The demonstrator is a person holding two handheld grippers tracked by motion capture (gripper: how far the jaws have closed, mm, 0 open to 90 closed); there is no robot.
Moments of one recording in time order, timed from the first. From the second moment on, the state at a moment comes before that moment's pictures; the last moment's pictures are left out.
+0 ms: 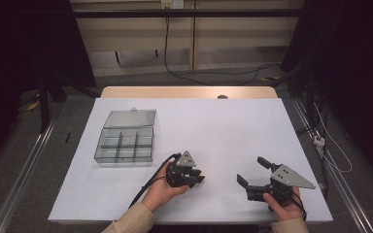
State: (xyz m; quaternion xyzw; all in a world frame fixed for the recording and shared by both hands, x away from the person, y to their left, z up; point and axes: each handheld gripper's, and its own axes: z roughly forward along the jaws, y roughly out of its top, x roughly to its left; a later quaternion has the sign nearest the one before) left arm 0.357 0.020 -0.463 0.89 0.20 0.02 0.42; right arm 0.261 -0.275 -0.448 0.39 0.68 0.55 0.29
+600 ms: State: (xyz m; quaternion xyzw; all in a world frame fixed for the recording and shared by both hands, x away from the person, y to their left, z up) left arm 0.352 0.016 -0.461 0.89 0.22 0.04 0.40; right arm 0.261 -0.275 -0.447 0.39 0.68 0.55 0.29
